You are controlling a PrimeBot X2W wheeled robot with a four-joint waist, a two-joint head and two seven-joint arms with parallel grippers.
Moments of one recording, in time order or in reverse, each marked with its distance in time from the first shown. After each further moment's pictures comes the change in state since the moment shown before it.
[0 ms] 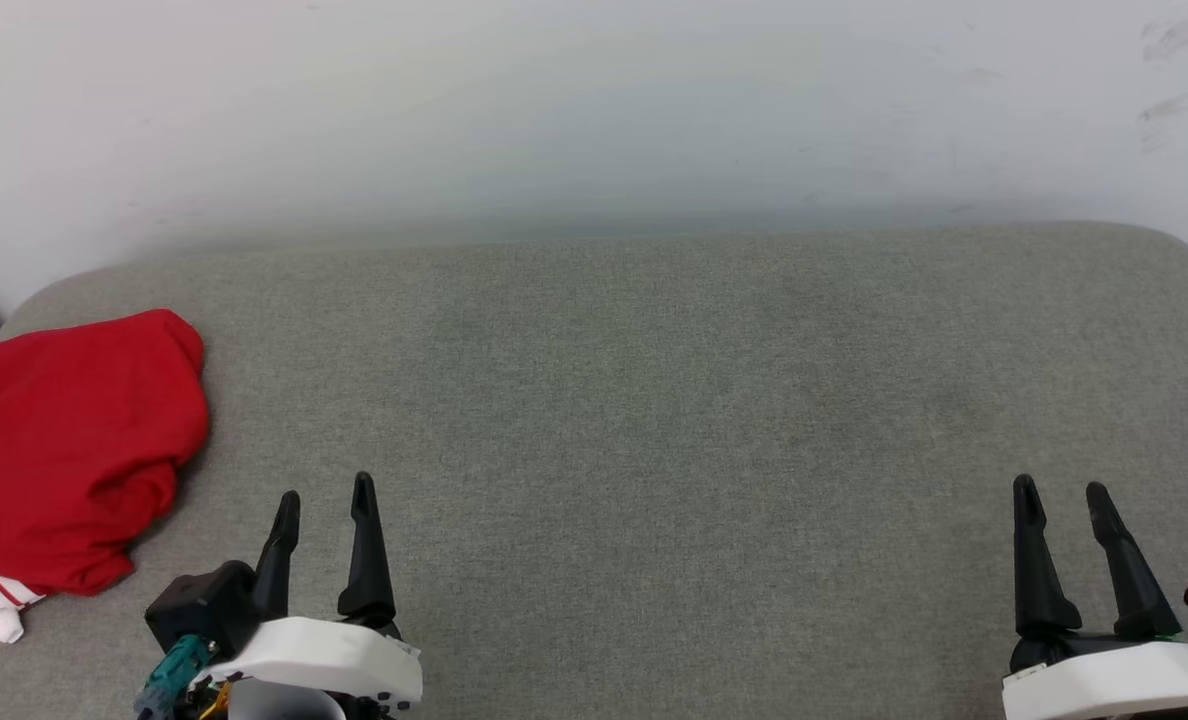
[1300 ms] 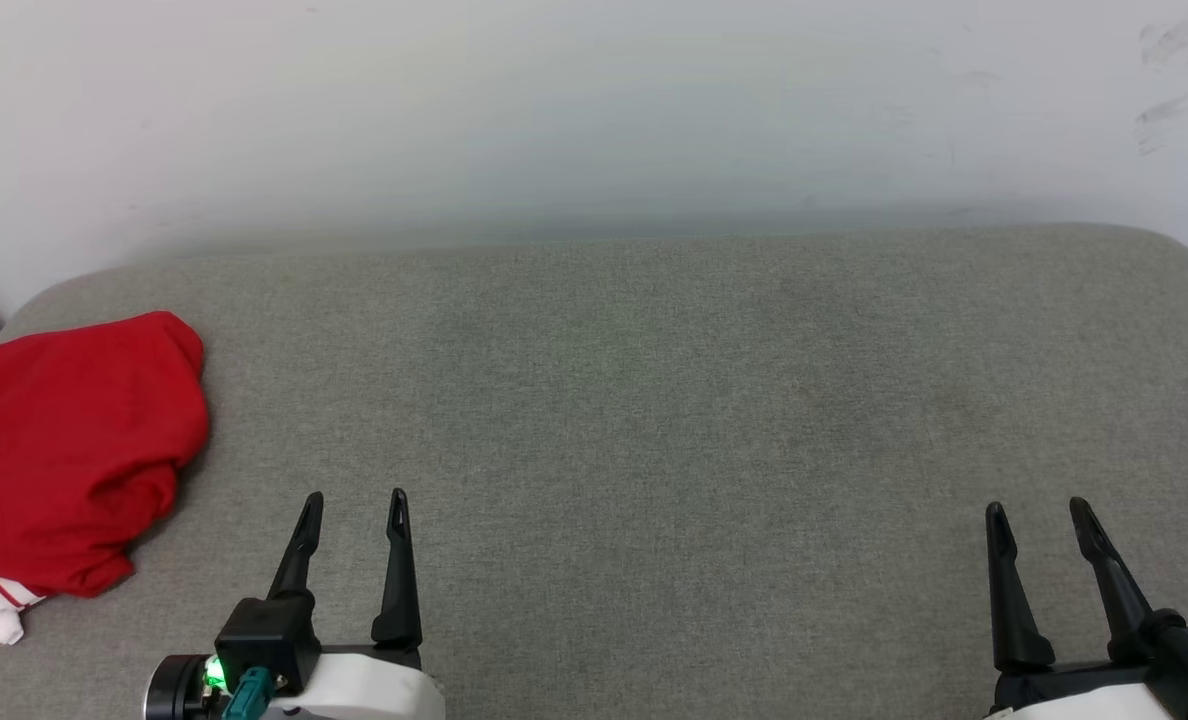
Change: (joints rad) left arm 0.036 0.001 -0.034 -0.007 0.267 -0.020 -0.079; right arm 0.055 0.000 0.028 -0.040 -0.225 0.001 -0.080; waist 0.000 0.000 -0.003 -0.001
